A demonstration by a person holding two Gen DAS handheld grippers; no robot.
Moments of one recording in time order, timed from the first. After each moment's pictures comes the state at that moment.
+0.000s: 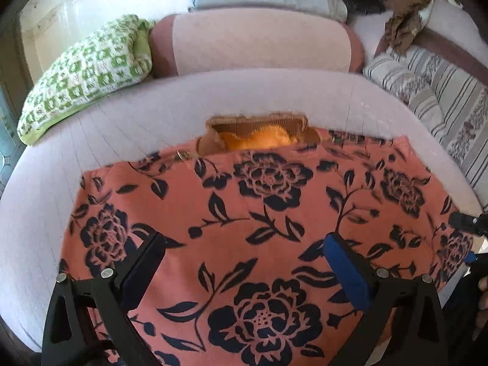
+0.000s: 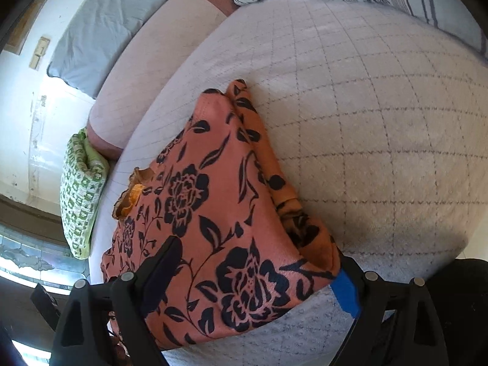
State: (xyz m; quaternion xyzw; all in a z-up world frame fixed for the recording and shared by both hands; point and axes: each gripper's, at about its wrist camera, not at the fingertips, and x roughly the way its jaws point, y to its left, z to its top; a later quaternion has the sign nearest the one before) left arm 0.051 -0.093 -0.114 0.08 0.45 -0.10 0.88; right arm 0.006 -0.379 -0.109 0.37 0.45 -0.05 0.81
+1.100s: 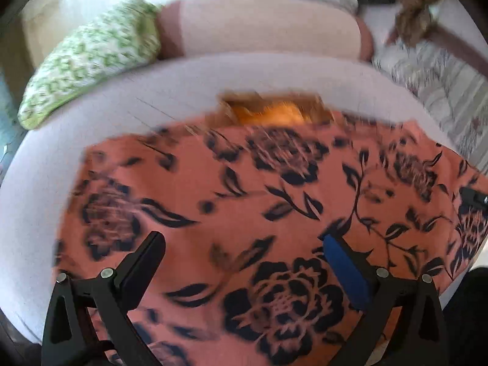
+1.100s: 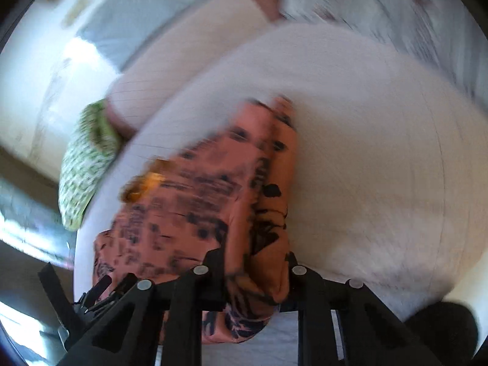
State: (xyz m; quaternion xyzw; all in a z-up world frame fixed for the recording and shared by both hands) left arm 0.054 -0.071 -0.112 0.06 0.46 -0.08 0.88; right arm 0.019 -0.344 -0.060 0.26 0.43 -0.01 0.87
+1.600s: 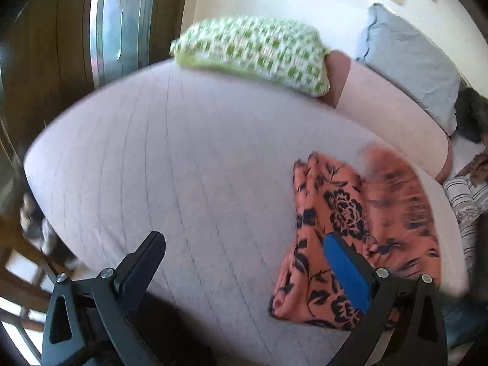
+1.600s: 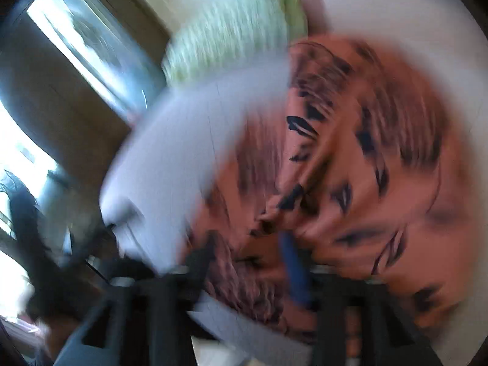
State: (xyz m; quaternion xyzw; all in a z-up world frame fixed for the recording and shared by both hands) left arm -0.027 0.148 -0.074 -0.15 0.41 0.10 0.89; right arm 0.049 -0.047 -0.098 0.05 0.53 0.28 0.79
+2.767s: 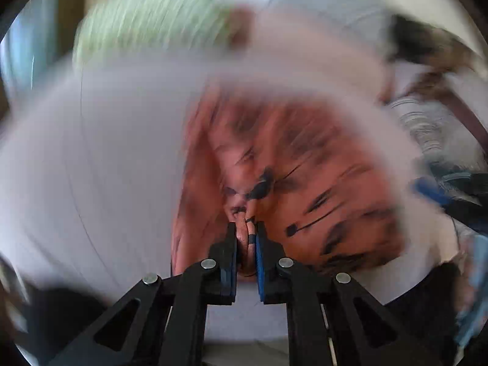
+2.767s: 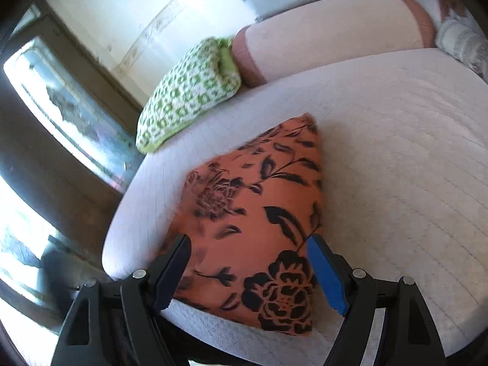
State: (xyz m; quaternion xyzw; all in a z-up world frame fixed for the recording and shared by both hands) left arm 0.018 0.059 -0.122 -0.12 0.51 -0.06 0.85; right arm 0.033 -0.171 -0.034 0.15 0.43 0.21 0.86
